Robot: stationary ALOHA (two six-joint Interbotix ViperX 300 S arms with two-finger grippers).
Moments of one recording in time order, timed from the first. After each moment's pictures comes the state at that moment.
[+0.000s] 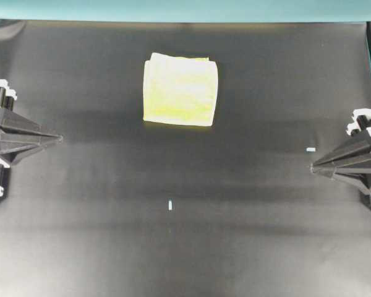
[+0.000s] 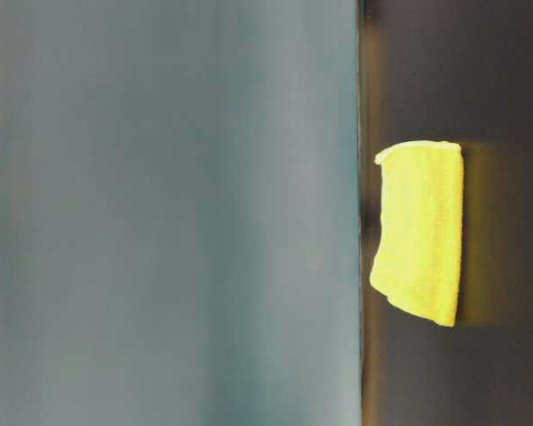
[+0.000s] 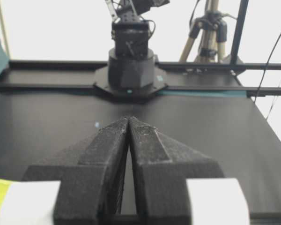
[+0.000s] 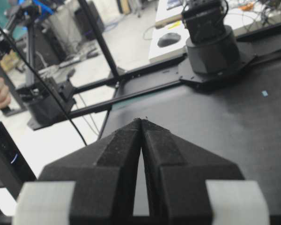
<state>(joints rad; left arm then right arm) 0.00 -0.96 1.17 0.00 -0.29 0.00 0.18 -0.97 1.18 0.00 -0.29 0.40</state>
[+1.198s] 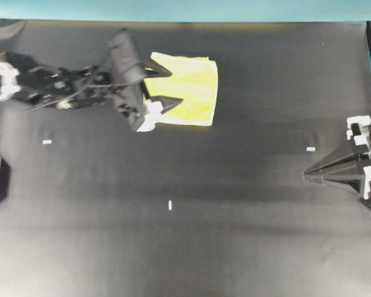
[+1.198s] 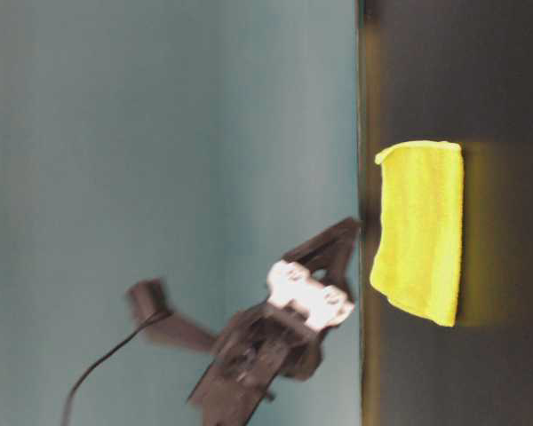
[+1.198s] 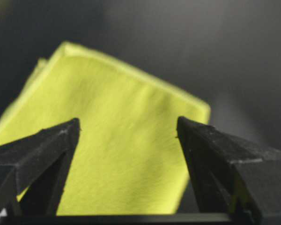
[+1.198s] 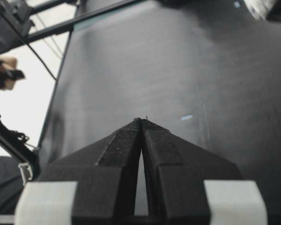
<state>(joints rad) 0.39 0.16 0.64 0.04 -0.27 -0.04 0.18 -0.96 1.18 0.00 -0.03 0.40</state>
